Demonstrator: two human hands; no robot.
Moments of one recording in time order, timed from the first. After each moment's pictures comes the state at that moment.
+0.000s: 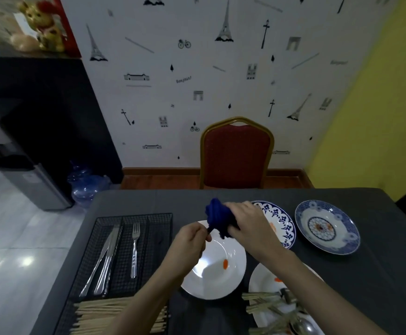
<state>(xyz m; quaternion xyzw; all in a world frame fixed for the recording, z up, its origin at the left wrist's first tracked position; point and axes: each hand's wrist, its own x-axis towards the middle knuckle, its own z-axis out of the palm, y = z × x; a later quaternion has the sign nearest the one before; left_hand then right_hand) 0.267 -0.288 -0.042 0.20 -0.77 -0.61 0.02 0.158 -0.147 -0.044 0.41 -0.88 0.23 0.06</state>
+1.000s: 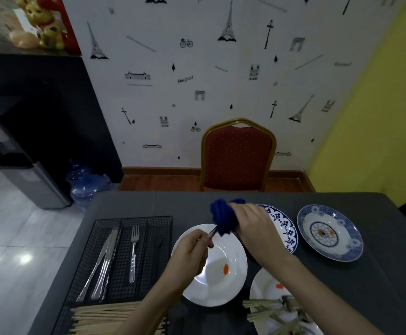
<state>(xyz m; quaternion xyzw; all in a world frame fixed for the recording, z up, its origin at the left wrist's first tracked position) 0.270 -0.291 -0.057 0.18 -0.73 -0.66 0.02 0.147 -0.148 -0.052 0.41 -0.89 0.13 0.16</state>
